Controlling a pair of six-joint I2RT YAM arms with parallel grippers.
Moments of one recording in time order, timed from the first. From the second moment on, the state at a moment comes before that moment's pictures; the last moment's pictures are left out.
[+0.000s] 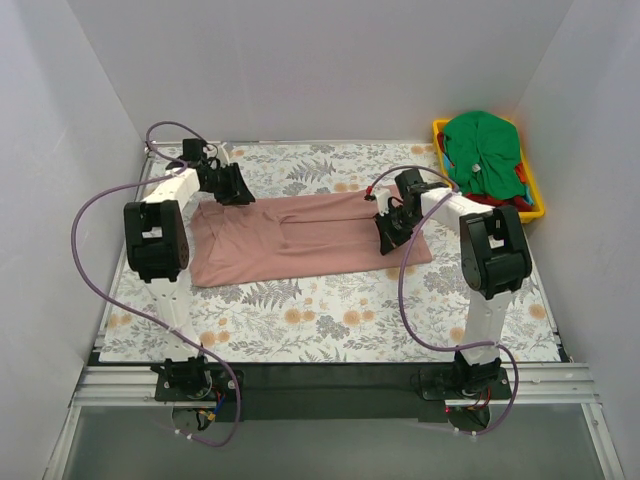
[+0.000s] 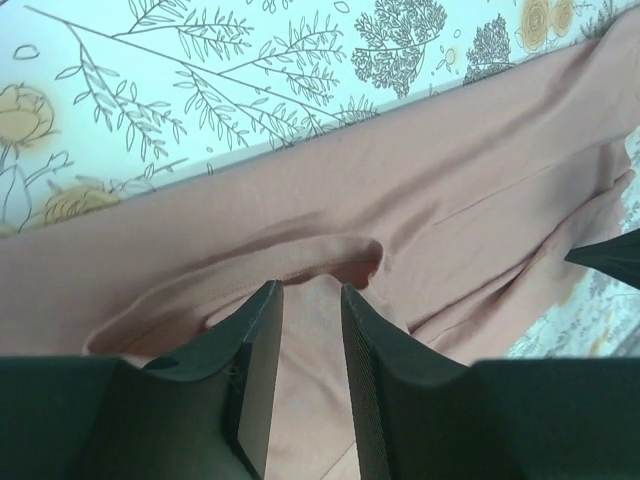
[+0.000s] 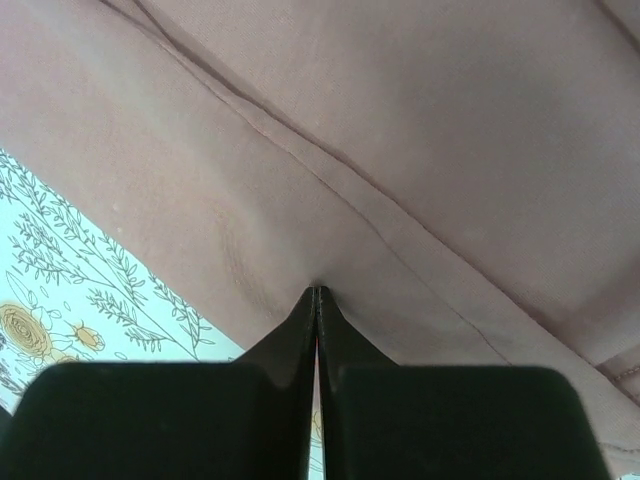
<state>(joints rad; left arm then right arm) 0.03 2.17 1.68 -0.54 0.64 -0.18 0.30 1.97 1.33 -0.67 -0.47 -0.36</state>
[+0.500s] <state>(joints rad) 0.00 1.55 1.14 -0.58 0.36 -0.12 0.61 1.73 1.07 -0.76 -0.63 -0.42</state>
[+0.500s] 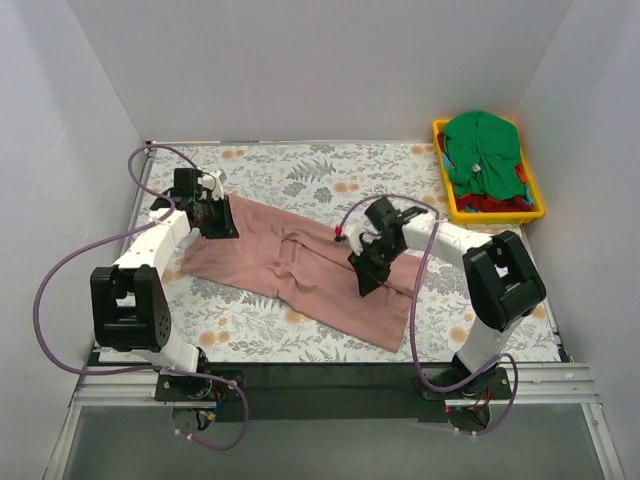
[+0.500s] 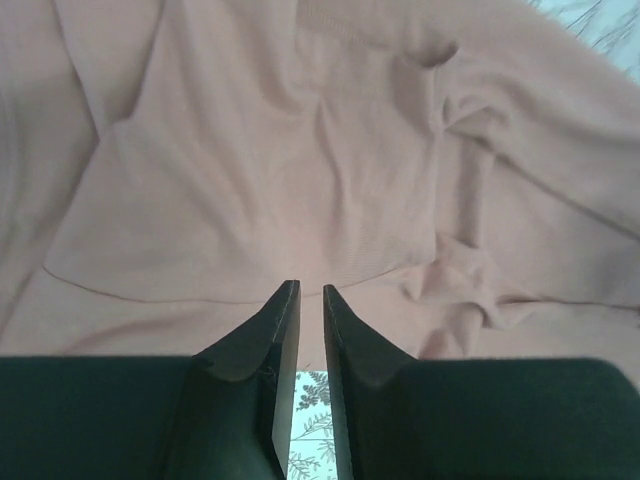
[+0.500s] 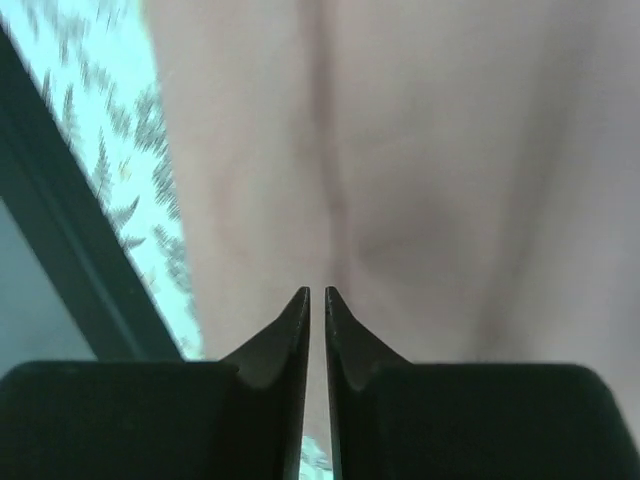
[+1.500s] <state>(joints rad) -0.10 2.45 2.18 -0.66 0.24 -0.01 0.67 1.72 1.24 -0.80 -0.91 -0.44</state>
